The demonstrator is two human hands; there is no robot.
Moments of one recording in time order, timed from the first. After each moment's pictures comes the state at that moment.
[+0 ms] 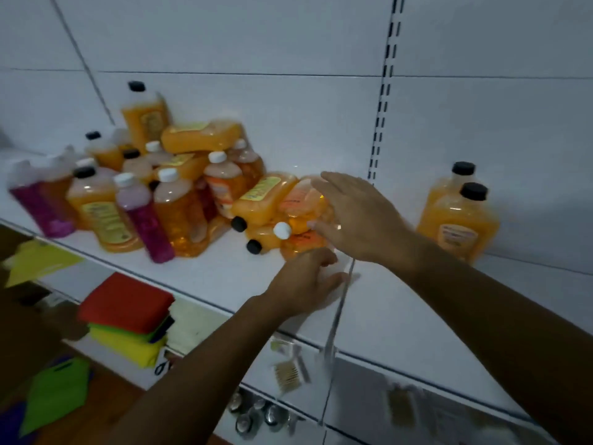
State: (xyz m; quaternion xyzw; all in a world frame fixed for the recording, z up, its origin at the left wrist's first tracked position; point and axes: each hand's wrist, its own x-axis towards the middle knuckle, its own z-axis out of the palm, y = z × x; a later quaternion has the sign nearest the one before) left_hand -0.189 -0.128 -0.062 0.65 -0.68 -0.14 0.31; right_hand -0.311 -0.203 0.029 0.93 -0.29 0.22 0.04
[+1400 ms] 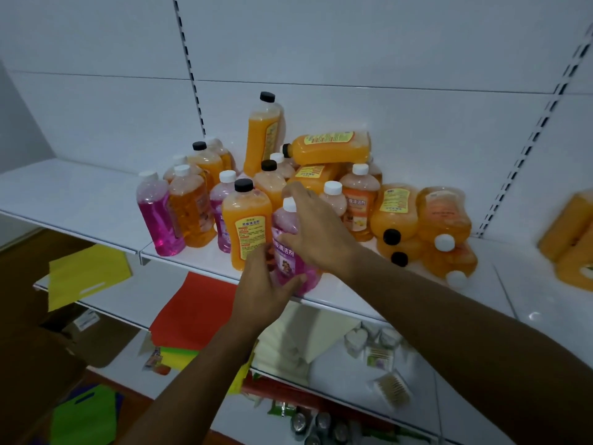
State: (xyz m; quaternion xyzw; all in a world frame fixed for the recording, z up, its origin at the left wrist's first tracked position) left_hand 0.124 0.008 -0.080 0.67 -0.51 -0.14 0.52; right_hand 0.019 -0.062 0.027 0.88 -0.31 0.30 -0.17
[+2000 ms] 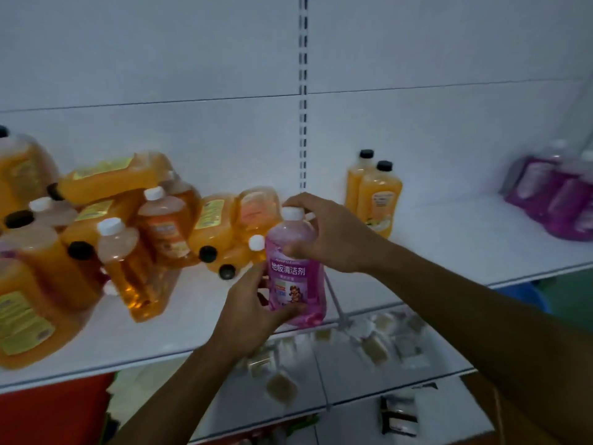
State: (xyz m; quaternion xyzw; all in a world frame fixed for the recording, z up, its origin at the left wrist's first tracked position) left_hand -0.079 -0.055 -0.057 0.49 -0.71 -0.28 0.43; right_hand -0.251 -0.080 0.055 0.80 -0.47 0.31 -0.22
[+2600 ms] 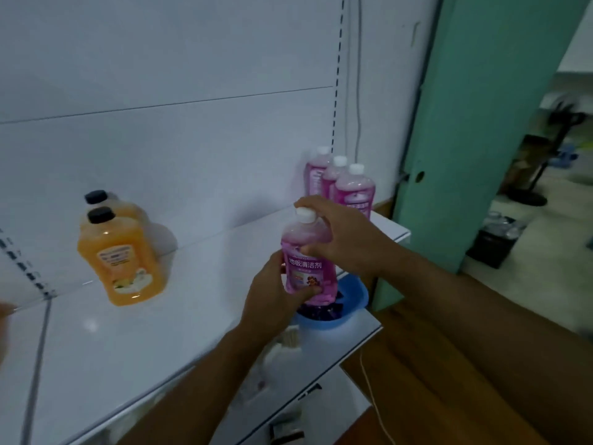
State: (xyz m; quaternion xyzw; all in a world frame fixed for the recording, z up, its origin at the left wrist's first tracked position) left_hand -0.519 -0.106 -0.062 0.36 -0.77 -0.39 0.36; right_hand -0.663 -0.044 0.047 0.69 -0.63 0.35 -0.11
